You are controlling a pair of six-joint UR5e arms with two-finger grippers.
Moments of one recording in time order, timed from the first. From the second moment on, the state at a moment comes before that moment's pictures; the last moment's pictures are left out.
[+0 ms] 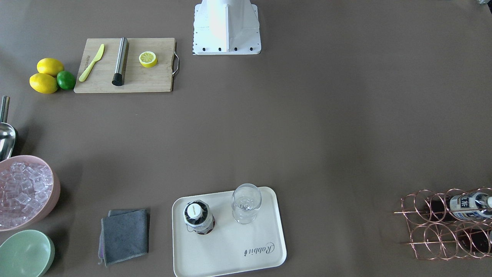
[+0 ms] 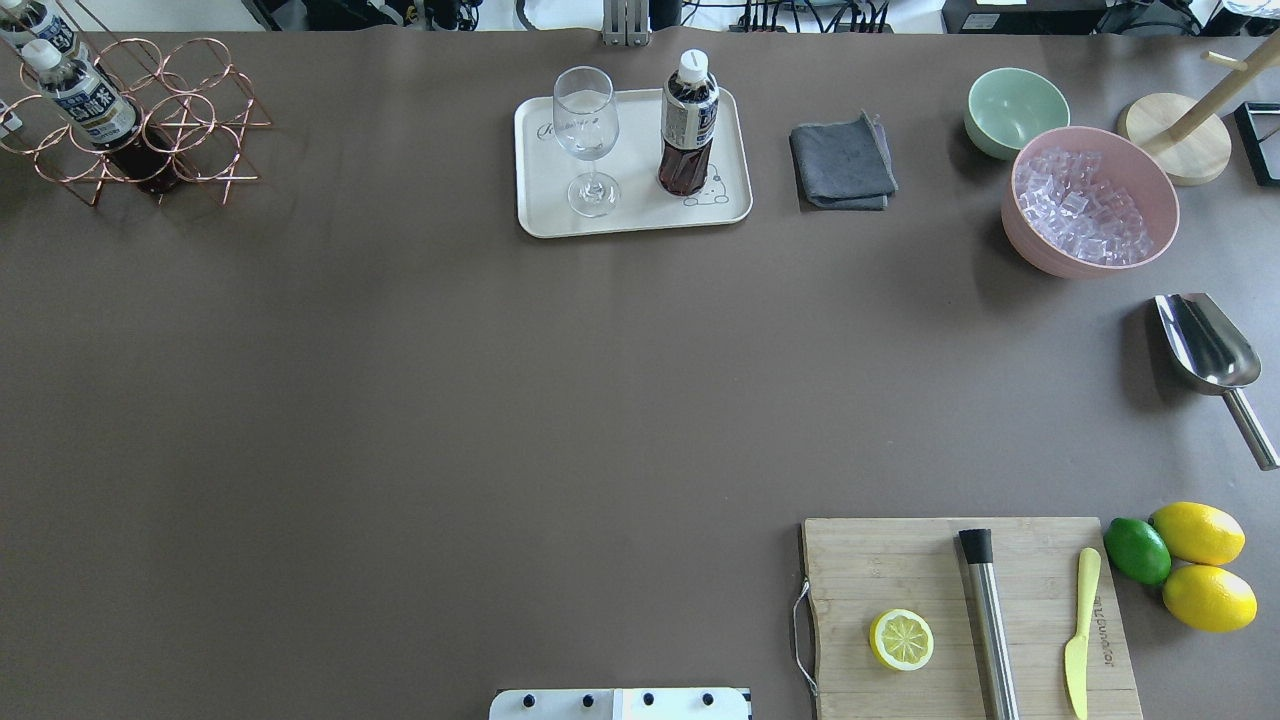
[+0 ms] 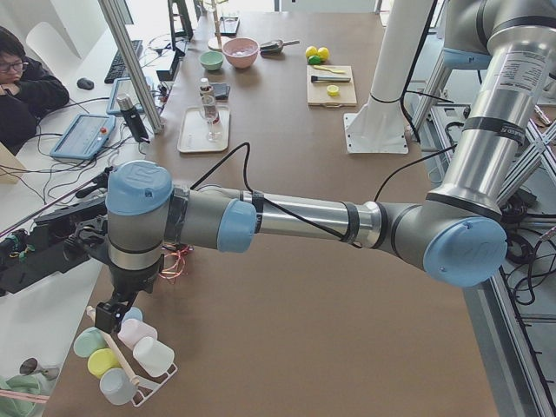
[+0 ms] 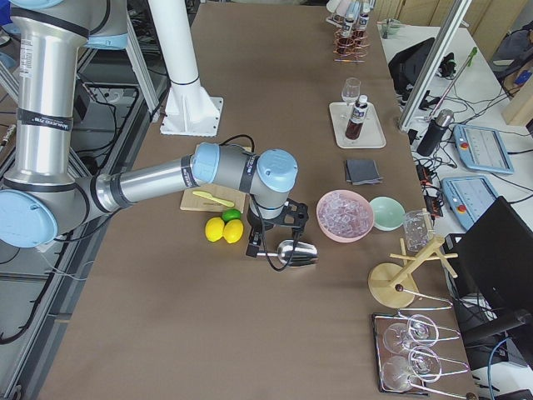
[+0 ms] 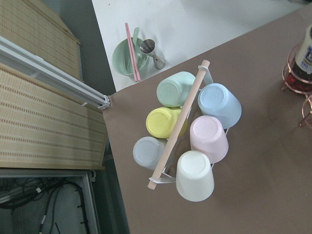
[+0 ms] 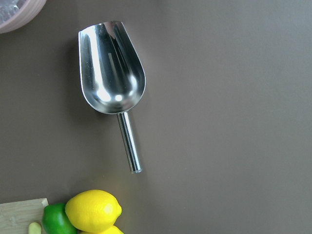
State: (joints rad) left arm -1.84 -1.91 -1.36 -1.67 -2.17 0.34; right arm 1.57 -1.73 2.02 -2.07 2.36 0.02
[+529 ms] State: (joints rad) left arm -1.74 -1.79 -1.41 -1.67 -2.31 -0.09; right arm 1.57 -1.73 2.02 -2.07 2.36 0.00
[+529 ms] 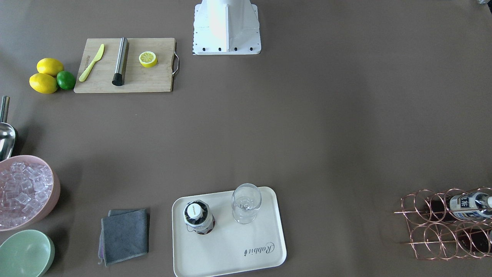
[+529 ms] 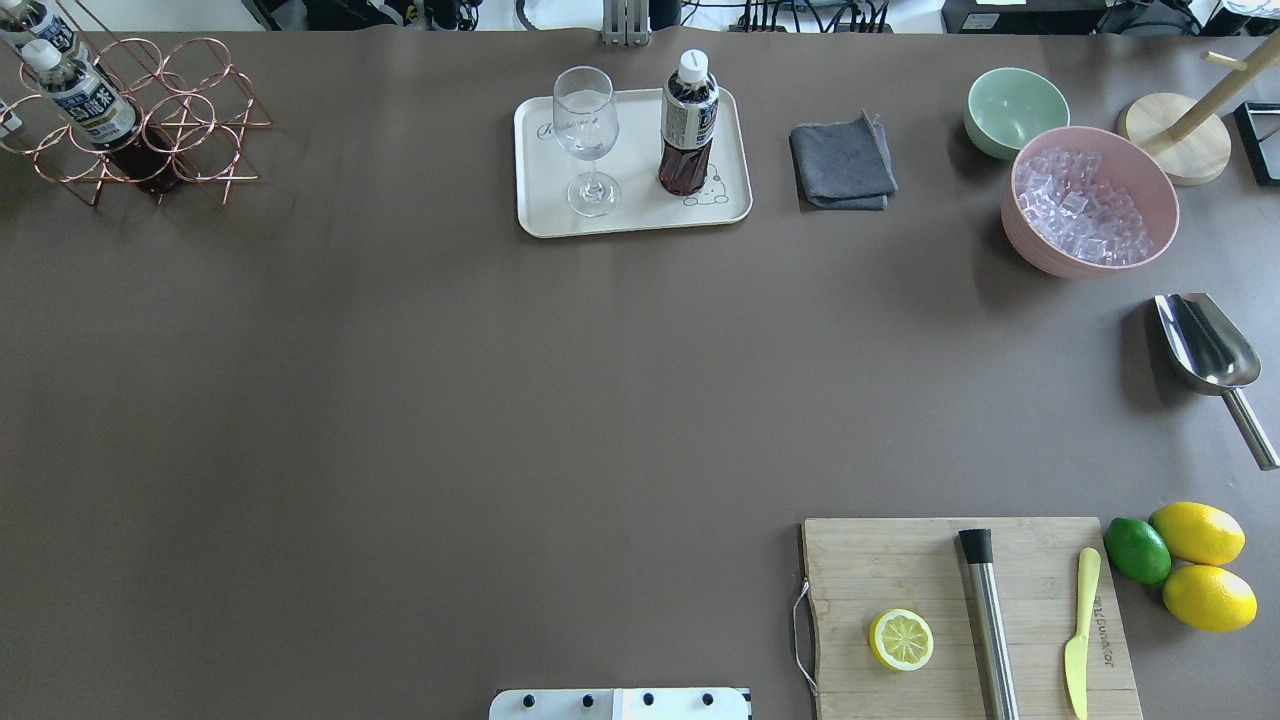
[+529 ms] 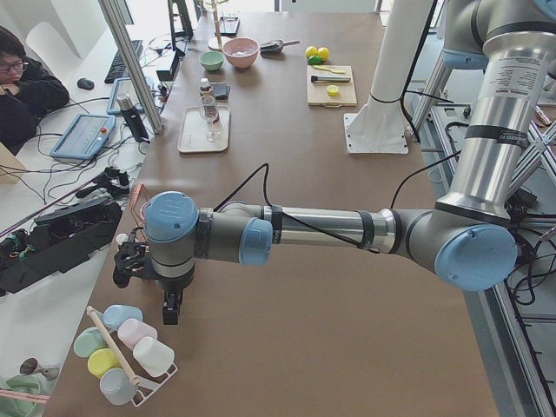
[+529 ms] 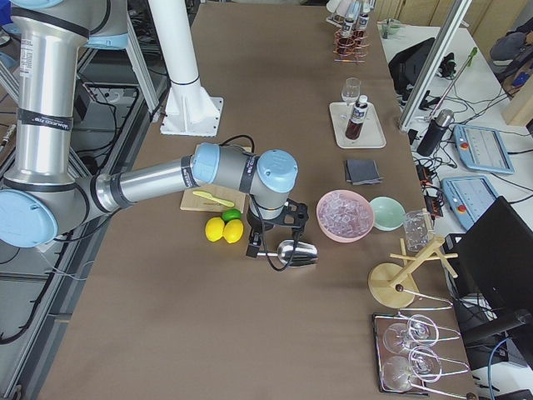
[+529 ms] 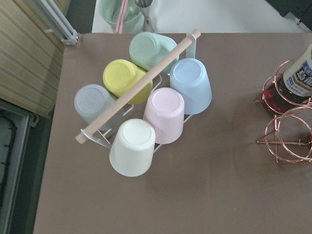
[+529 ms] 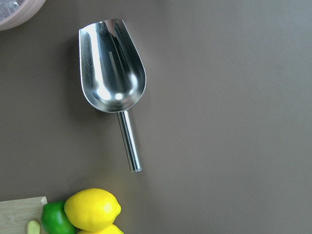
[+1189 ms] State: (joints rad) left arm -1.60 -1.77 -1.49 -1.51 -2.35 -0.20; right arm 1.56 -1.73 1.97 -2.00 2.36 0.00
